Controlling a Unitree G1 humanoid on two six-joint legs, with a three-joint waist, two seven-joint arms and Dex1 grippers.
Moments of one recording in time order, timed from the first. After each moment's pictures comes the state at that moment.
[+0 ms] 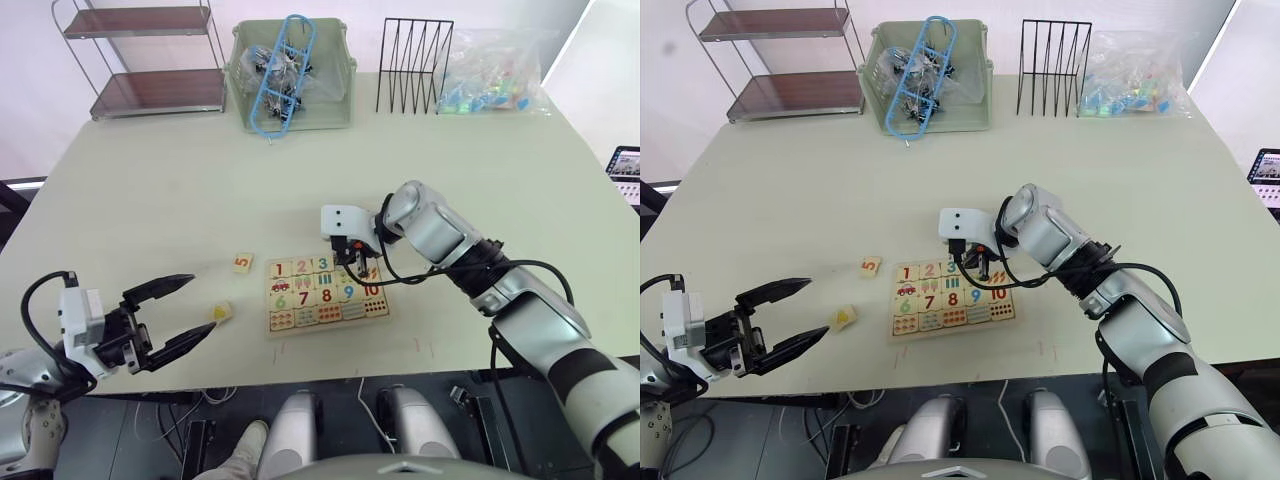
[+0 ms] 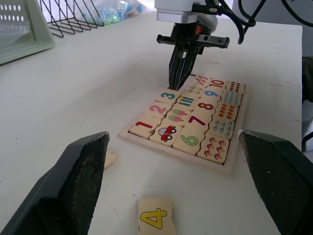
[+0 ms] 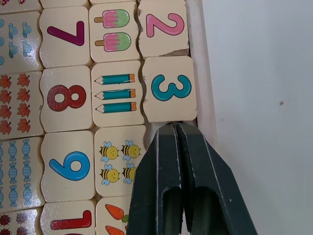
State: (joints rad) left arm 0.25 0.72 0.51 -0.04 -0.65 -0.04 -1.38; right arm -1.05 -0.27 0.66 0.37 -0.14 0.60 1.23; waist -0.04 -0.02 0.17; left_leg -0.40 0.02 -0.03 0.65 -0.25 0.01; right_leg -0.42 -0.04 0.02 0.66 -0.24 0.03
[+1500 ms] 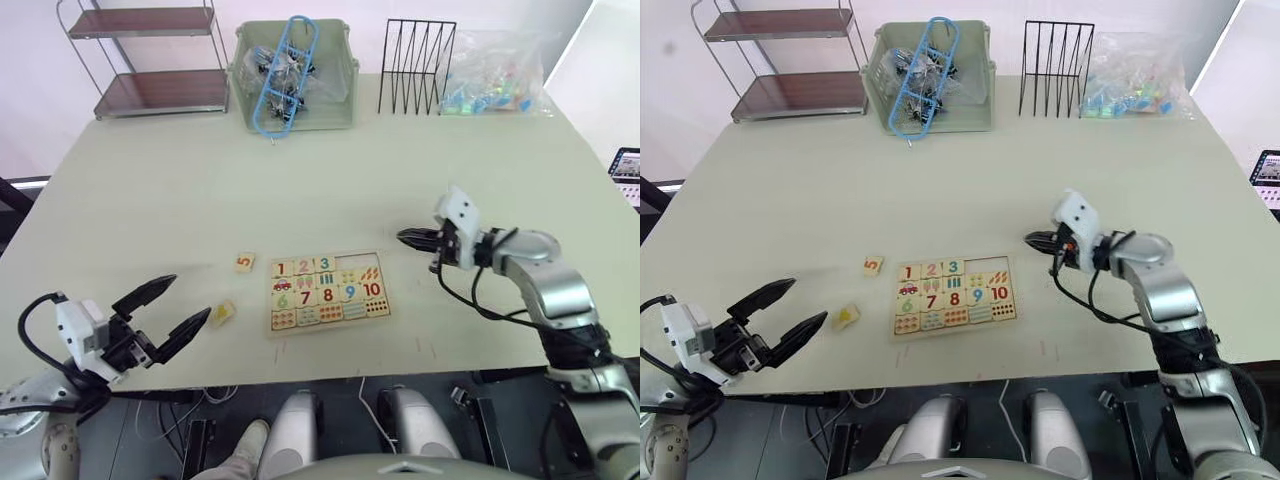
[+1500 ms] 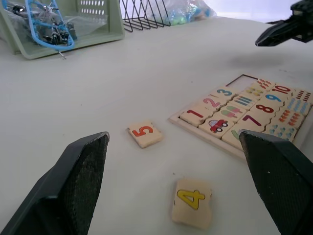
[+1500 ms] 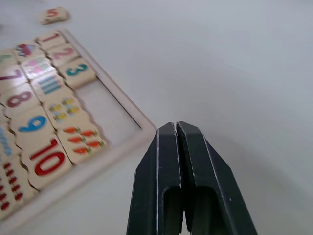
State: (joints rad) left arm 0.31 0.56 0.52 -0.08 -0.60 -0.07 -1.11; right arm -0.41 -0.46 0.01 -0.07 0.21 0.49 0.93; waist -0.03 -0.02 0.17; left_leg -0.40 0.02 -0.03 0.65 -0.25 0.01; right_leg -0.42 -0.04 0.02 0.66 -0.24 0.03
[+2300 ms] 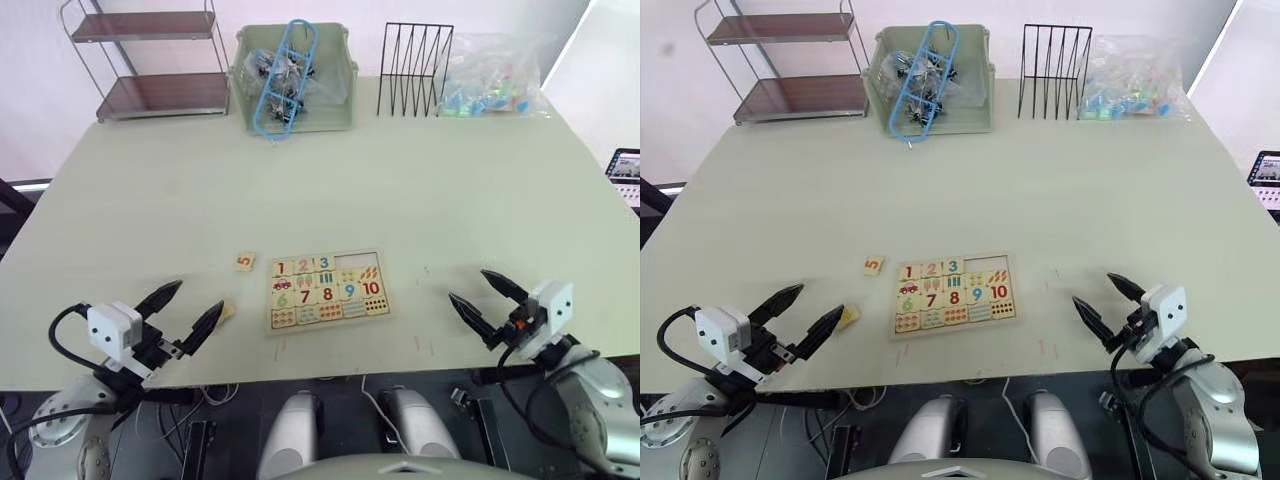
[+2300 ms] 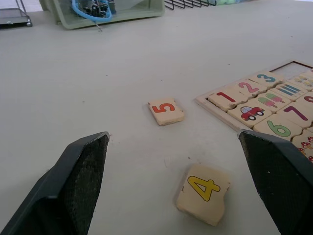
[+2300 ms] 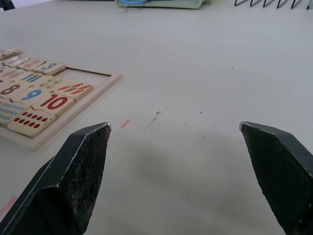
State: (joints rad) left arm 0.38 0.48 0.44 -0.18 -0.49 -0.03 -0.85; right arm 0.27 -0.33 -0.23 -0.28 0.36 0.03 0.78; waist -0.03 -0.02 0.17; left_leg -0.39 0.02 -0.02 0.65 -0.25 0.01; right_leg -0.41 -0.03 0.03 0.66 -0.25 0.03
